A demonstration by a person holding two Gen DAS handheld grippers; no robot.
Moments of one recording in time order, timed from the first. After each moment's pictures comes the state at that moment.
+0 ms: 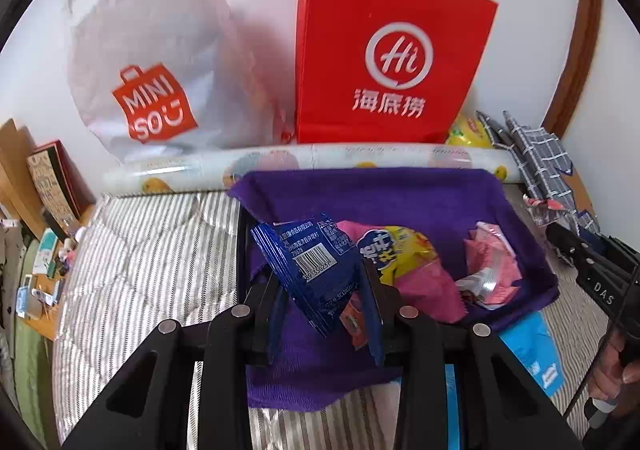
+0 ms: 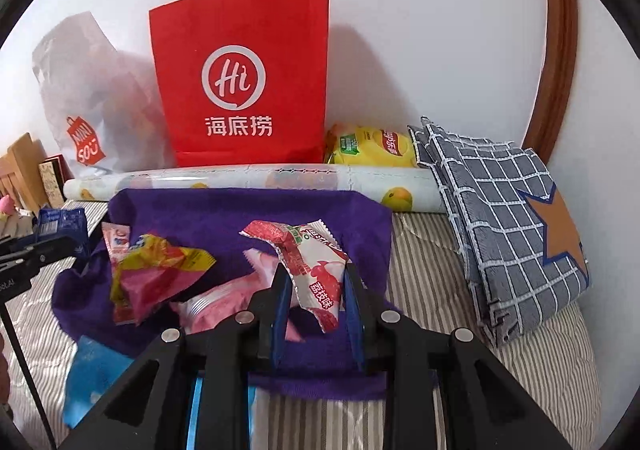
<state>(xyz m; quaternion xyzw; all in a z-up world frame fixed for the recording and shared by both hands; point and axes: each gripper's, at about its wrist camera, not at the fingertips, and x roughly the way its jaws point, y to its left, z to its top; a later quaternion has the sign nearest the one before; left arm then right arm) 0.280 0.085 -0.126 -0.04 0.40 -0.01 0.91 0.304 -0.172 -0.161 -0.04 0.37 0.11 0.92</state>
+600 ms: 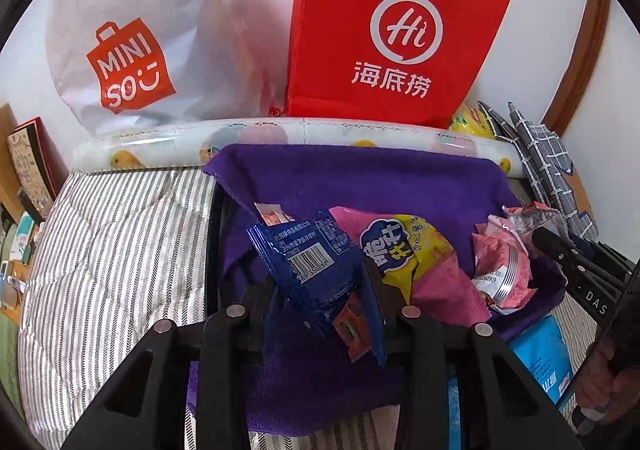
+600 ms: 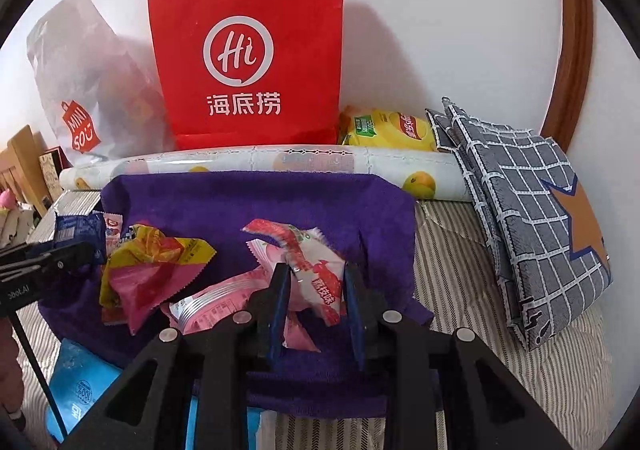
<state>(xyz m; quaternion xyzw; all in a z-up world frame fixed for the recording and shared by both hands) 0.292 0.083 -0.158 -0.07 0.41 -0.03 0.91 0.317 -0.162 -0.186 -0.04 0.38 0.12 0.91</state>
